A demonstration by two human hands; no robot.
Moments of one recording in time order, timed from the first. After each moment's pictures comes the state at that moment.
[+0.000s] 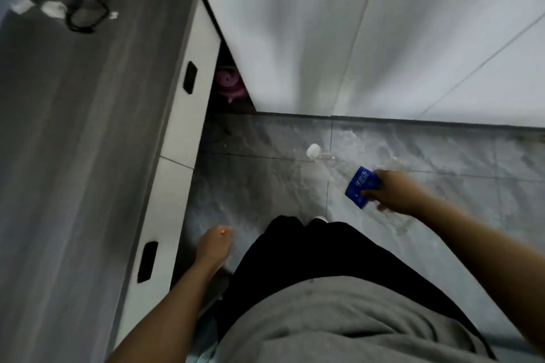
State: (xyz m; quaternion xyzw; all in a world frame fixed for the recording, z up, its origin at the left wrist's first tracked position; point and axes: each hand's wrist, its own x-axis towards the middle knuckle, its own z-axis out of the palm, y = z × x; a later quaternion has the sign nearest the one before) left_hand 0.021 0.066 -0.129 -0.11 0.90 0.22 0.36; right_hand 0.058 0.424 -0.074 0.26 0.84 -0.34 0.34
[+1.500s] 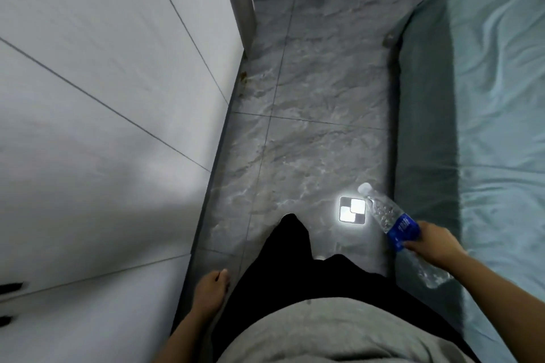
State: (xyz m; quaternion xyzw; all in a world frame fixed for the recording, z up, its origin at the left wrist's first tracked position) left_hand -0.066 0.473 -0.139 0.53 0.72 -0.09 0.44; right_hand 0.356 0.423 -0.126 0.83 0.36 -0.40 0.10
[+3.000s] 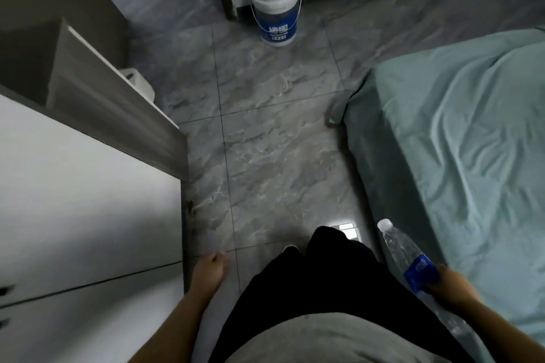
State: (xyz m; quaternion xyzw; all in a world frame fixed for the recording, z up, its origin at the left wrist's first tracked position) left_hand 0.318 1.100 -0.127 0.57 0.66 -0.10 0.48; right_hand 0.650 0.811 -0.131 0.88 0.13 -0.45 0.05
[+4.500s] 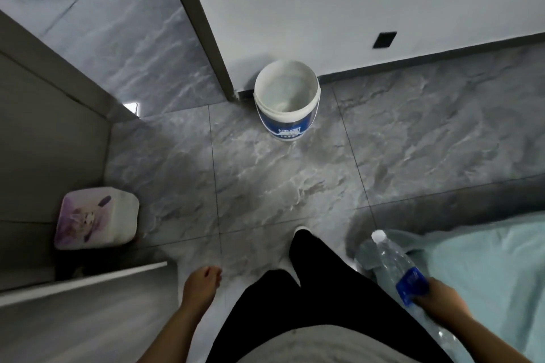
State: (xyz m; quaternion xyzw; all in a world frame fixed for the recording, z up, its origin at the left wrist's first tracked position) left_hand 0.702 1.675 -0.142 0.52 0.69 -0.07 0.50; right_hand 1.028 1.401 -0.133 0.87 0.09 -0.48 0.04
